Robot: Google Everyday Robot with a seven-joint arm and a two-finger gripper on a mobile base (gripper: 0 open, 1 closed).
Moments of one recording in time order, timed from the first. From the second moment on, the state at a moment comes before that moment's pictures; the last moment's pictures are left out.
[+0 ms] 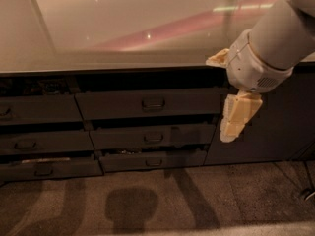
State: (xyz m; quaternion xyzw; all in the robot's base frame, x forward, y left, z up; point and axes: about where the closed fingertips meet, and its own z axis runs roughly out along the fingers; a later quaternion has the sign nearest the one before) arm 0.457 -0.138 0.926 -0.71 0.67 -0.02 0.20
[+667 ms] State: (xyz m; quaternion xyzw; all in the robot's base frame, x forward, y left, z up) arm 0.464 -0.143 0.915 -0.71 0.68 0.00 0.20
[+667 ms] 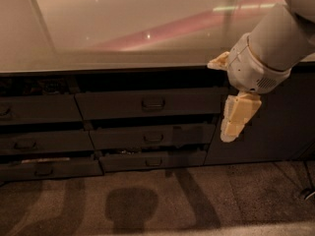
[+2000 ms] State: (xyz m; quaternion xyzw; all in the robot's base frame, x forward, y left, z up) arm 0.499 -0.202 0.748 -0.65 0.73 0.16 0.15
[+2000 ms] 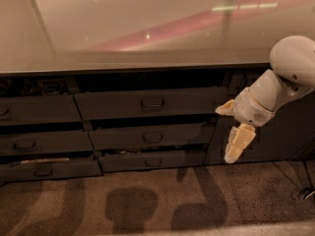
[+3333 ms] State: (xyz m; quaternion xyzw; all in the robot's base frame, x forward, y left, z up) arm 0.469 -0.193 0.745 -0.70 0.68 0.06 0.20
